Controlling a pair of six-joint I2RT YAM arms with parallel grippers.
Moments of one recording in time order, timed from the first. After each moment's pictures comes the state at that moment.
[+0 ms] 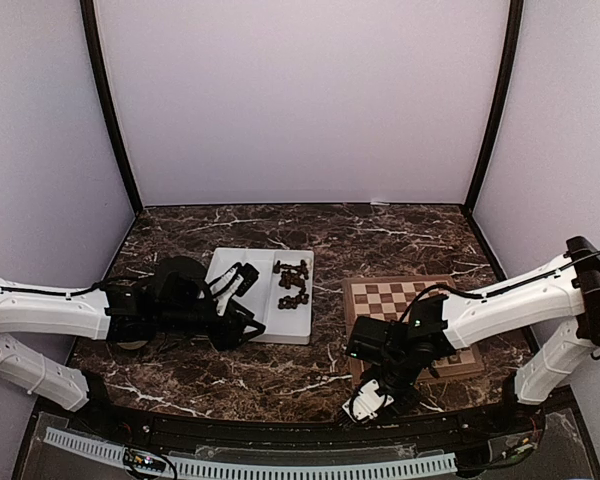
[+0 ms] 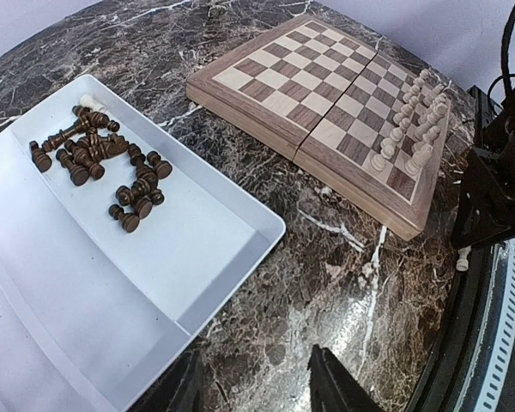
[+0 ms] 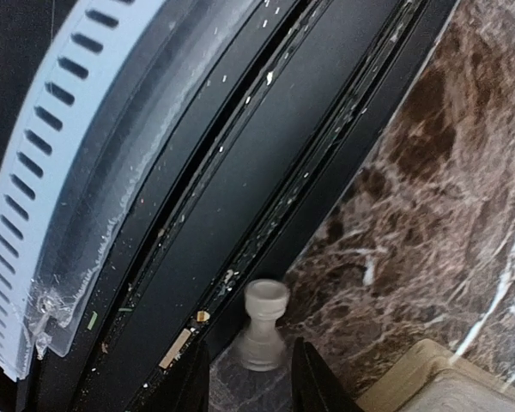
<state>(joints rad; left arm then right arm) -0.94 1.22 0.63 -0.04 0.11 -0.14 1.25 1.55 0.88 -0.78 -0.25 -0.91</state>
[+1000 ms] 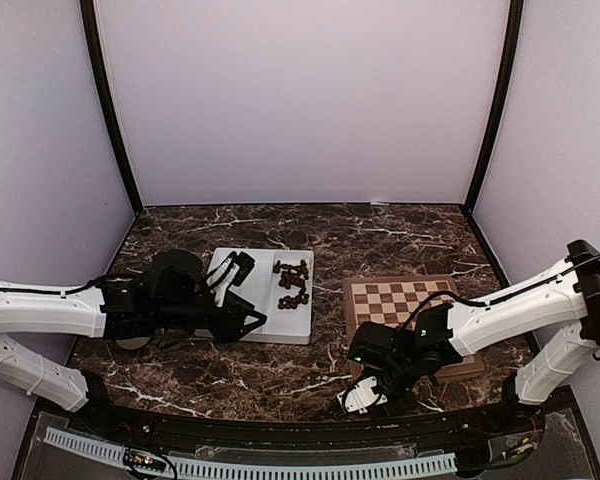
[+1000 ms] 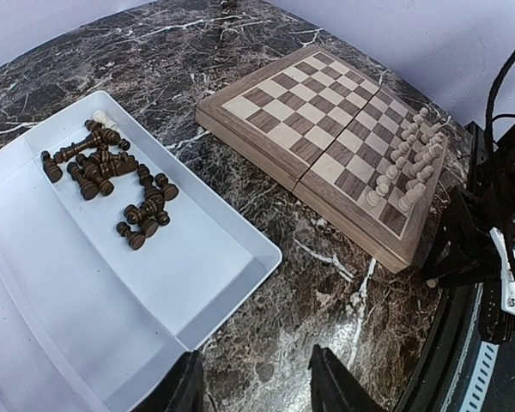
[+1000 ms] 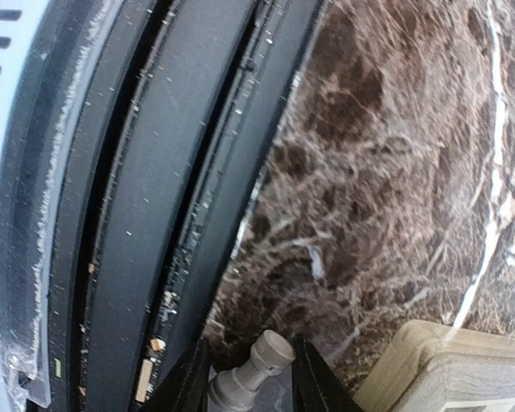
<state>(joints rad) -0.94 1.20 0.65 -0.03 0.09 -0.22 1.27 1.53 0.78 -0.62 -0.13 -0.67</state>
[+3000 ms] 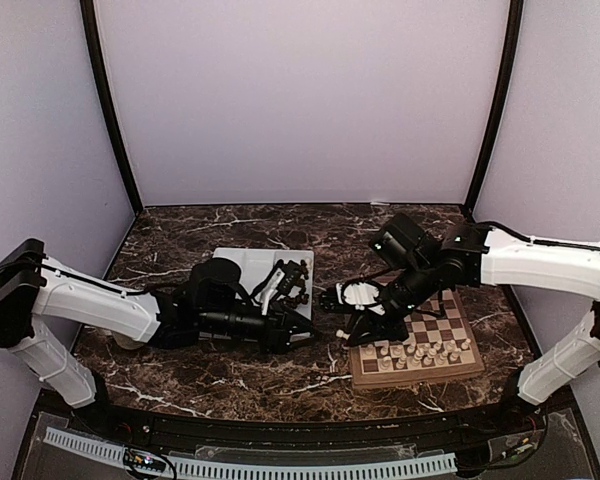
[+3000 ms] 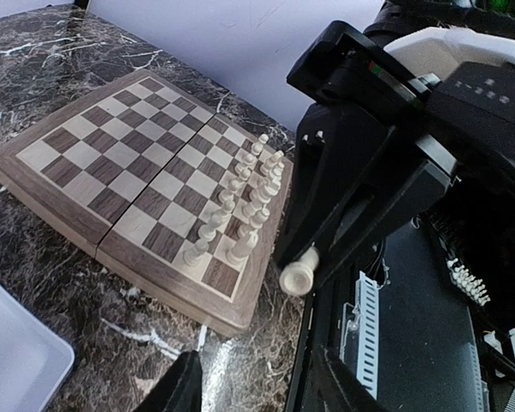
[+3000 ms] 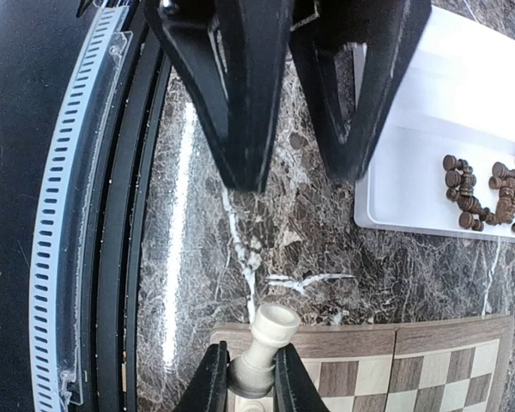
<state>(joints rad) -1.03 1.51 0.70 0.45 0.42 -0.41 0.96 1.42 1.11 -0.76 -0.42 -0.59</state>
